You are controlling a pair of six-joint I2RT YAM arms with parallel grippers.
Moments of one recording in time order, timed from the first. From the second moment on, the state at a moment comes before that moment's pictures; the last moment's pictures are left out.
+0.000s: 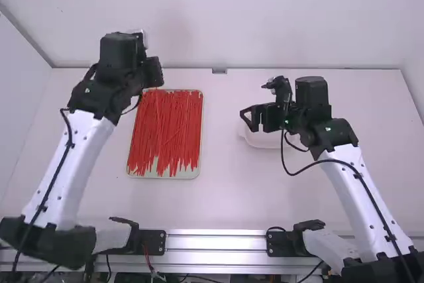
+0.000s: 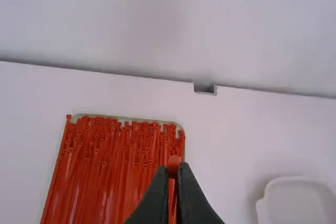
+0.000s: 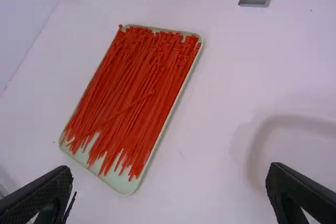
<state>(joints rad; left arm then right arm) -0.19 1.34 1.52 -0.74 -0.05 -0.31 0.23 1.20 1.13 -0.66 -0.49 0.11</state>
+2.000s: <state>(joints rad) -0.19 1.21 0.91 0.76 0.99 -0.84 0.42 1.20 1.13 -0.16 -0.87 0.12</state>
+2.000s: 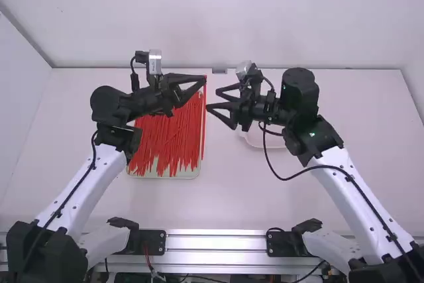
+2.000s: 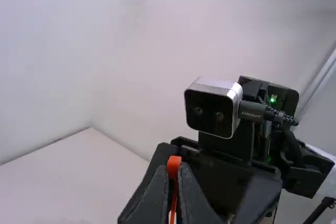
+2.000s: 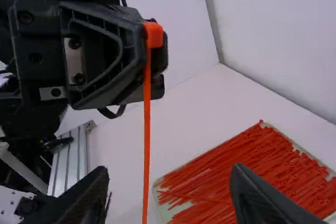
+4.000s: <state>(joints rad) -0.15 1.34 1.18 0.41 1.44 -0.35 0.31 1.21 1.13 -0.16 -1.14 -0.06</state>
